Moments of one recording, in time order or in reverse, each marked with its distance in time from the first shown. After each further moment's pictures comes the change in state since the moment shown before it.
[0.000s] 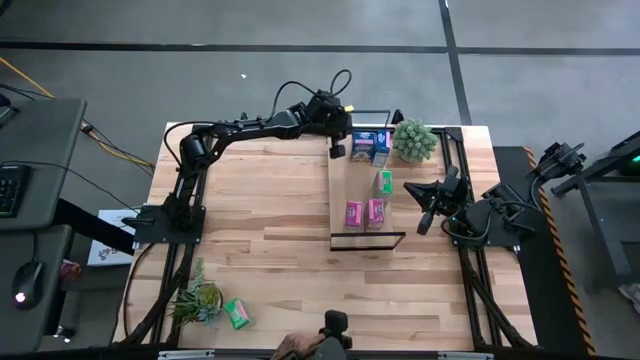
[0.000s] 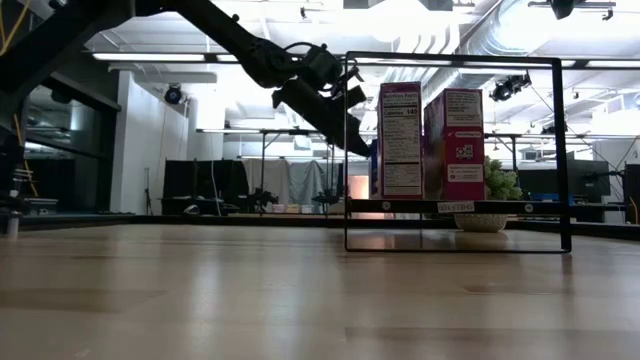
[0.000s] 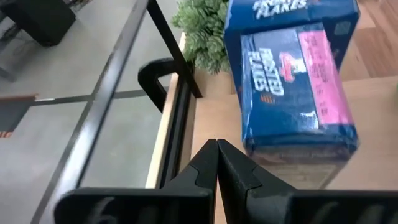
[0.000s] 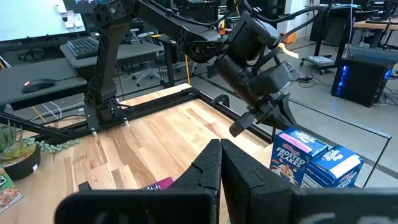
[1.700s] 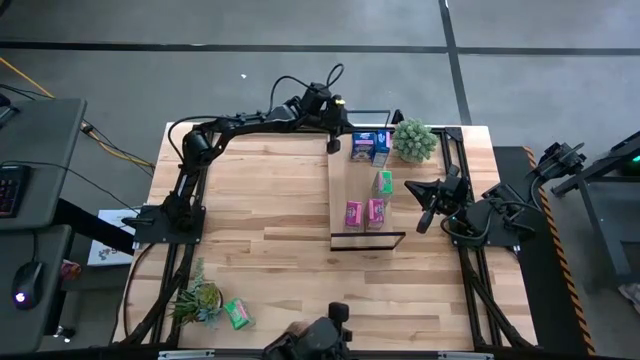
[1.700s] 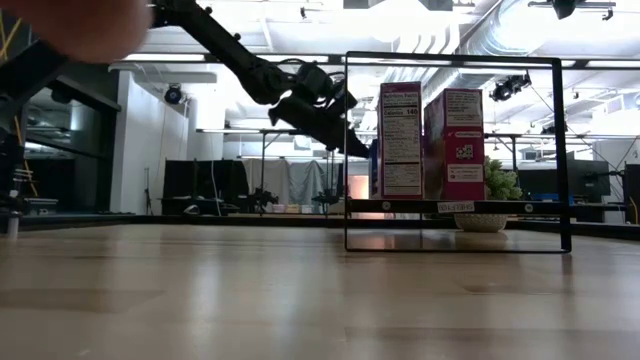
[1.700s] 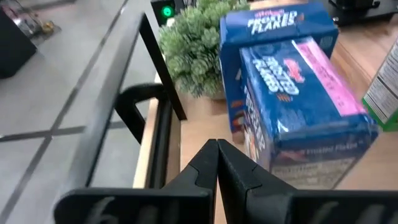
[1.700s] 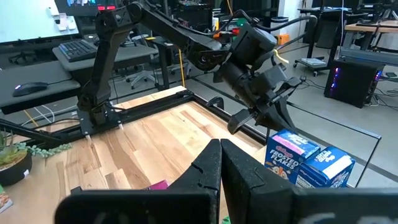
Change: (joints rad) left arm 0.082 0.053 0.000 0.109 0.284 0.005; right arm 0.000 0.000 0.000 0.000 0.027 0.000
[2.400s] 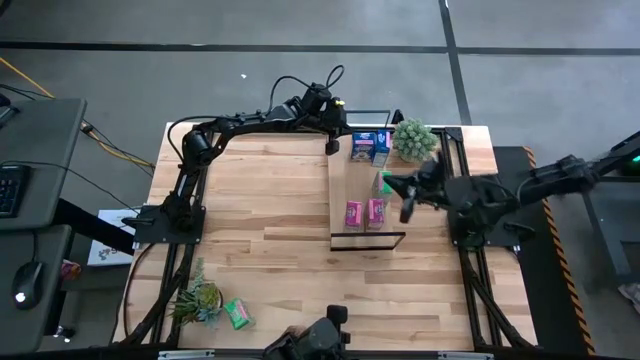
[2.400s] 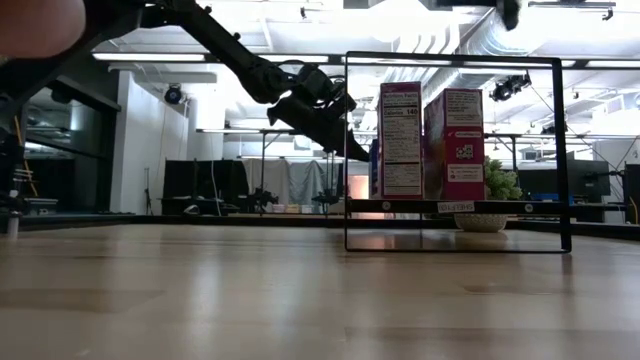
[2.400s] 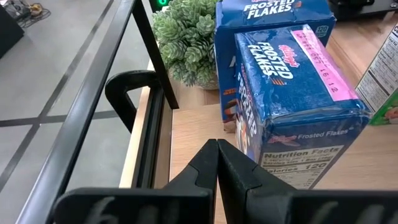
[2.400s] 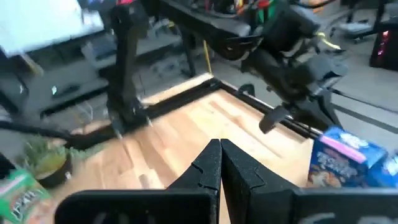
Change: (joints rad) left arm -0.003 0.000 0.001 -0.063 0.008 -0.025; right arm -0.337 0.121 0.080 0.093 -0.450 0.001
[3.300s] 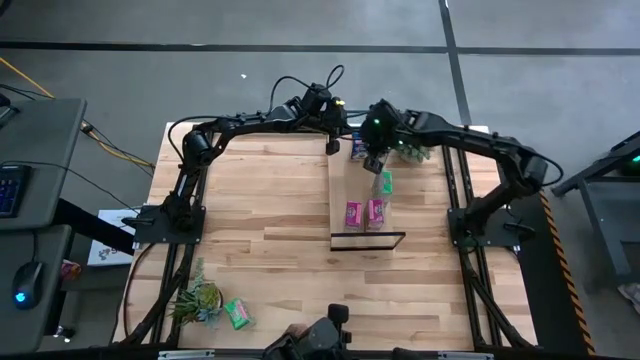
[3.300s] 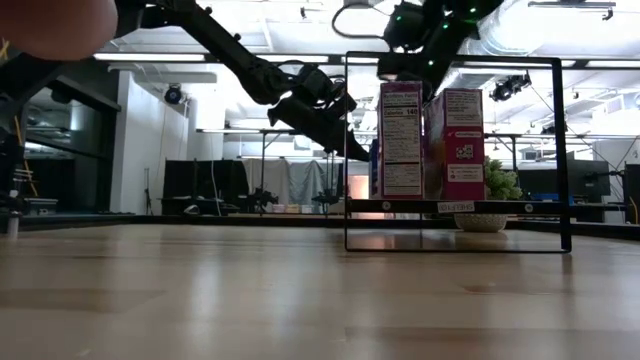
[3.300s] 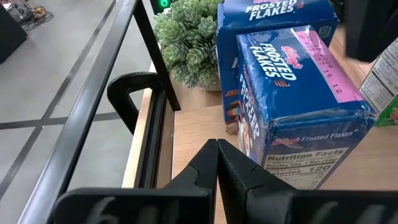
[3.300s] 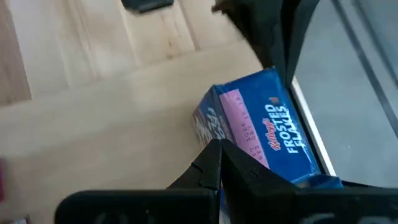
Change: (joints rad) left arm -0.001 0.001 -0.001 0.024 -0.006 0.002; right arm -0.764 0.656 0.445 -0.481 -0.643 -0.641
